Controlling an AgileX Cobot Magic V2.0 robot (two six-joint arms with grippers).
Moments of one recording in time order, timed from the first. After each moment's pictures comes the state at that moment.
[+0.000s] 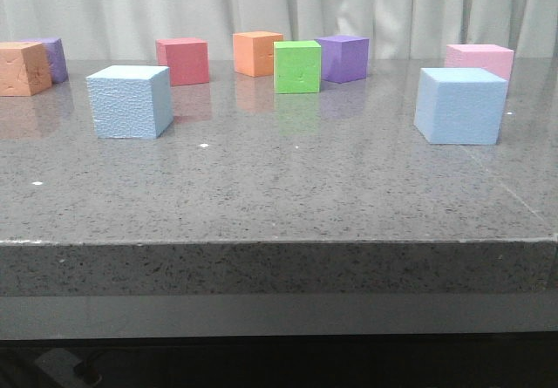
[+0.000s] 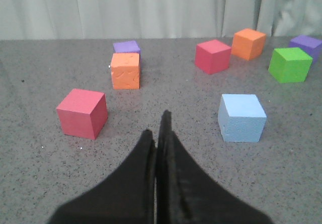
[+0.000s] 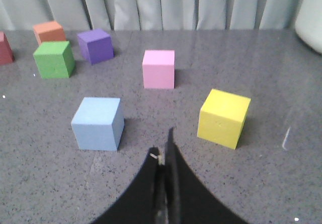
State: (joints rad) left arm -0.04 0.41 -0.74 -0.03 0.68 0.03; right arm 0.00 0.40 -0.62 0.02 0.55 0.06
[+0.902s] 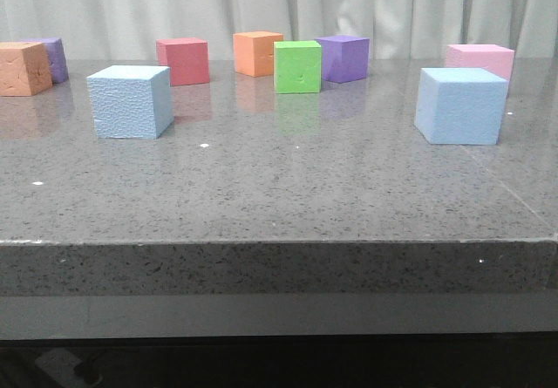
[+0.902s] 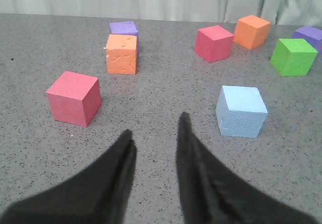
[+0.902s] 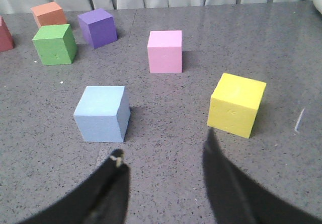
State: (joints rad) left arm -0.04 0.48 -0.74 -0.04 0.66 -0.02; right arm 0.00 0.48 -0.62 0.06 0.53 0.06
